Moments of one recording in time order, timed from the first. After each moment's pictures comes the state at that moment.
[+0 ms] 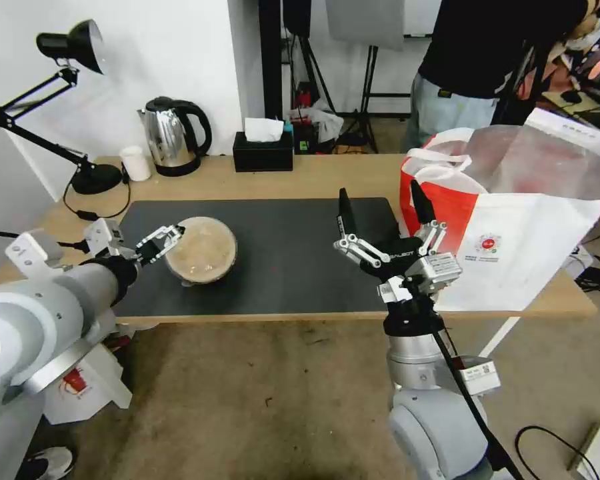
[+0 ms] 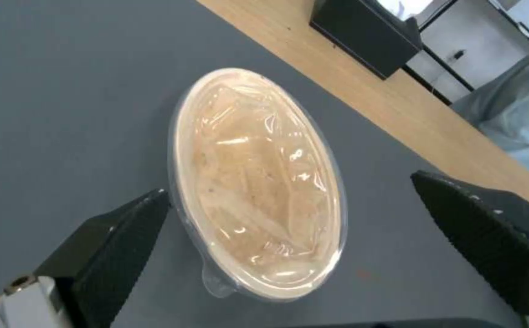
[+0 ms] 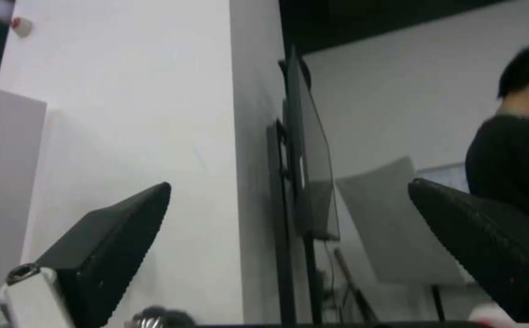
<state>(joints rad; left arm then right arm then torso) 1.12 -0.94 -0.69 -2.40 -1.88 0.53 -1.19 -1.40 1.36 0.17 2.37 0.00 0.30 0.18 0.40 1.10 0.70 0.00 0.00</state>
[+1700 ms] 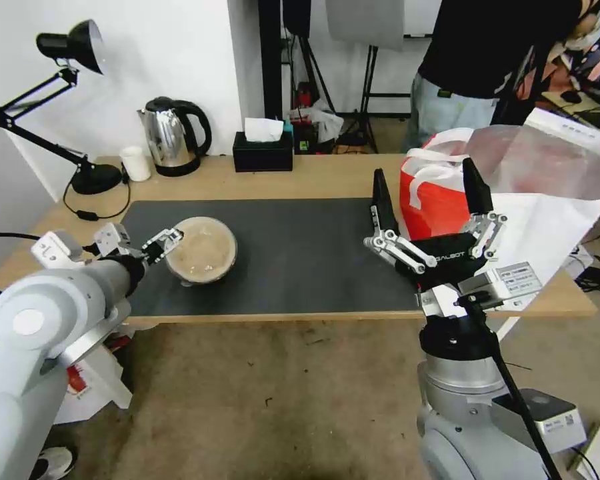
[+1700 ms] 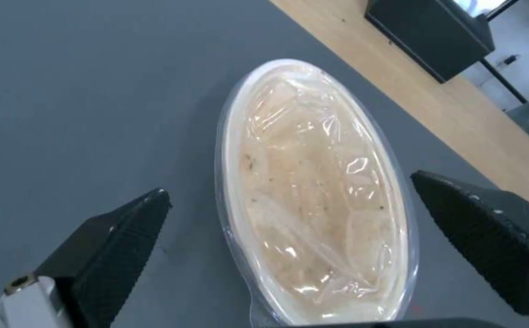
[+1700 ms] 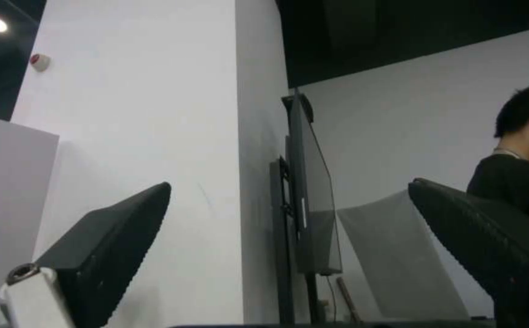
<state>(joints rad) 1.08 -0.97 -0.61 -2.28 -1.80 0.50 -1.21 -1.48 1.35 0.19 2.50 -0.02 0.30 0.15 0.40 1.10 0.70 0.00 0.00</state>
